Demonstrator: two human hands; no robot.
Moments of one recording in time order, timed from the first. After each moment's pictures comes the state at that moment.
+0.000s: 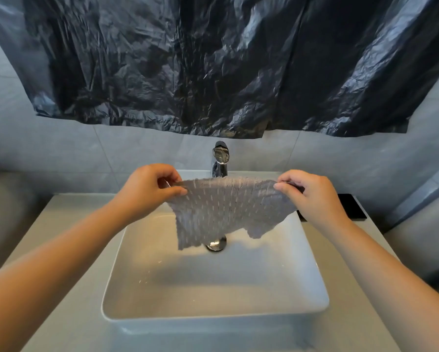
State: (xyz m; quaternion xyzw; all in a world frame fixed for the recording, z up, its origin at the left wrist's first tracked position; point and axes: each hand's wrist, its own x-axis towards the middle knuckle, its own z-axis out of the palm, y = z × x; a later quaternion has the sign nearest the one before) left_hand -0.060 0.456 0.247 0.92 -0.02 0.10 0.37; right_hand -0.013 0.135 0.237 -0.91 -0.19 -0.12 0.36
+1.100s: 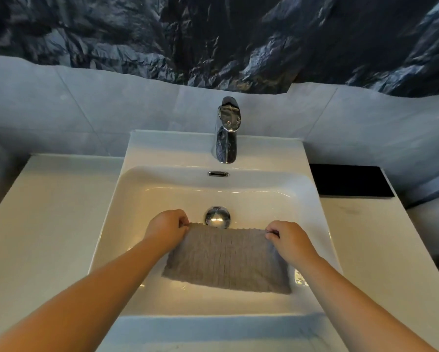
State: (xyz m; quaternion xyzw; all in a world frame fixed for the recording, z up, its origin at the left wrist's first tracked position) left_hand -0.039 0.437 0.036 0.95 0.13 -0.12 0.27; right_hand 0.000 0.140 0.040 -0.96 -0.11 0.17 0.21
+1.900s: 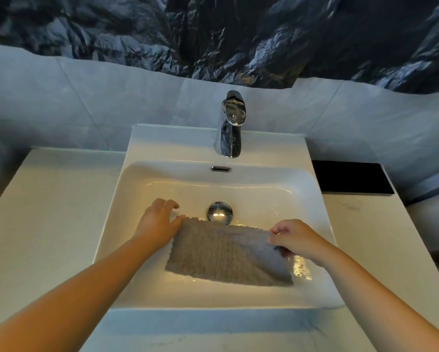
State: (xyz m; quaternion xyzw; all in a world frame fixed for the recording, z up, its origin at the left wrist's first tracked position) left_hand -0.054 0.459 0.031 0.95 0.12 -0.06 0.29; right_hand -0.009 0.145 0.090 -0.85 0.03 0.35 0.38
